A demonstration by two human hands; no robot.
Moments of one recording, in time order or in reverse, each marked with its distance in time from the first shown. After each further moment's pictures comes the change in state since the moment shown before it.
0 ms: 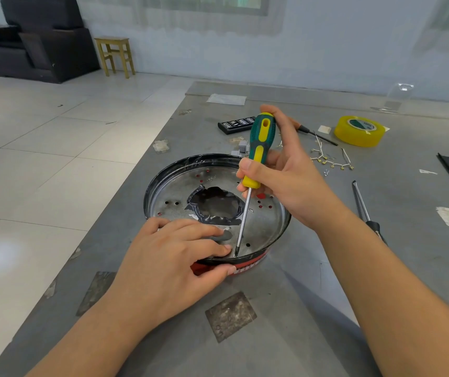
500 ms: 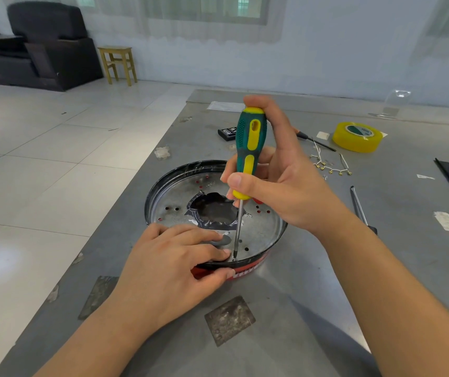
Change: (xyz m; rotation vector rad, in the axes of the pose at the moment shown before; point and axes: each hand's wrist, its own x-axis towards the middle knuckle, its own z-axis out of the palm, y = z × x) left_hand 0.001 0.002 0.000 0.032 0.017 -0.001; right_hand -0.011 -0.028 0.010 -0.058 -0.195 -0.218
